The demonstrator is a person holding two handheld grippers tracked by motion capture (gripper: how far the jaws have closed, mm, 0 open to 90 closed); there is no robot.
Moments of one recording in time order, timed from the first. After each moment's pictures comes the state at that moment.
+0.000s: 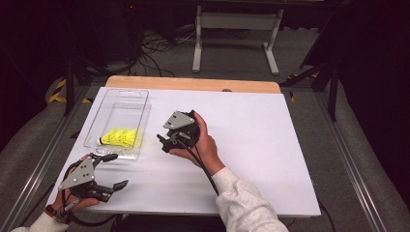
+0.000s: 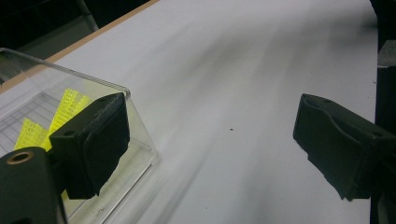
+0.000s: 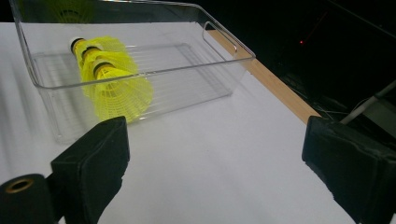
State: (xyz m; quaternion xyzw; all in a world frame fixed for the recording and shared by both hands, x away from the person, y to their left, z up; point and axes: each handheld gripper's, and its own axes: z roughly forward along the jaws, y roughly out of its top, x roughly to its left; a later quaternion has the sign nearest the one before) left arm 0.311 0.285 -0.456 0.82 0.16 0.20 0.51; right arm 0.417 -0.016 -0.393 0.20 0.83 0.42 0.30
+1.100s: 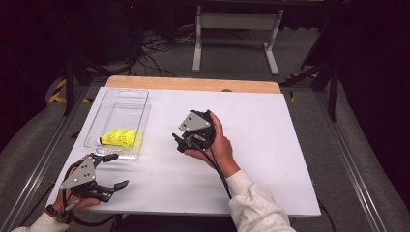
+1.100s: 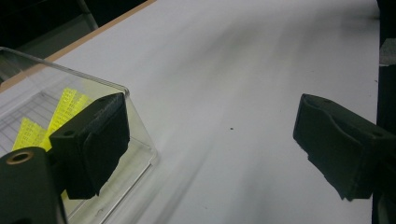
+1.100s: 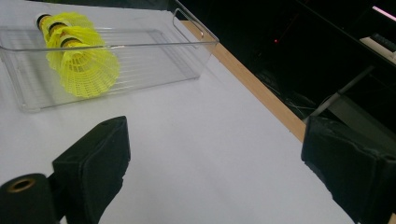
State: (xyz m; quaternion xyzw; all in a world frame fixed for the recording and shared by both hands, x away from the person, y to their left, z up) left arm 0.312 0.284 -0.456 0.82 0.16 0.20 0.51; right arm 0.409 -0.054 -0.387 0.20 0.83 0.40 0.34
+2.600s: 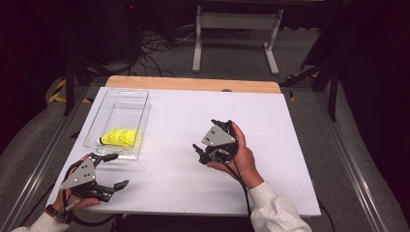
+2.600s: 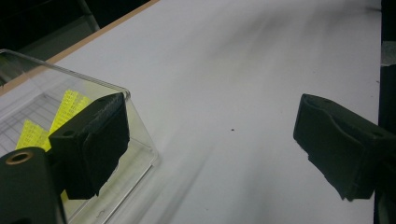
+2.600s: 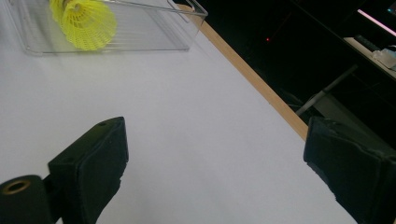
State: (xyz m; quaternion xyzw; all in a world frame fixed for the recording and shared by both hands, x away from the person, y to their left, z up) left arm 0.311 0.283 -0.456 0.82 0.16 0.21 0.51; right arm 0.377 -0.113 -0.397 0.18 0.83 0.39 0.36
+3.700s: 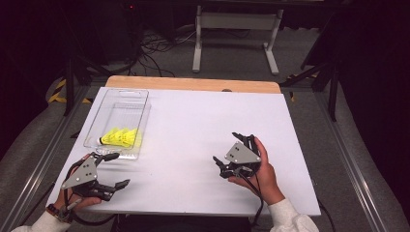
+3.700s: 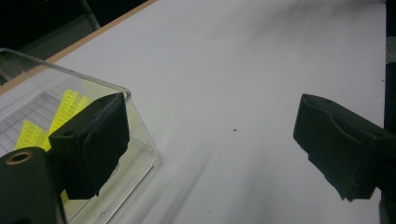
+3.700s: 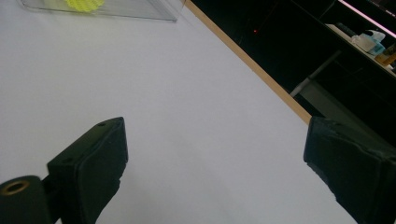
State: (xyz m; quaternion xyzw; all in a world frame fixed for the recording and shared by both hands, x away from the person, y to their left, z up) left arm 0.314 0.281 -0.456 0.82 0.16 0.21 0.51; right arm 0.343 -0.169 -0.417 0.20 0.82 0.38 0.38
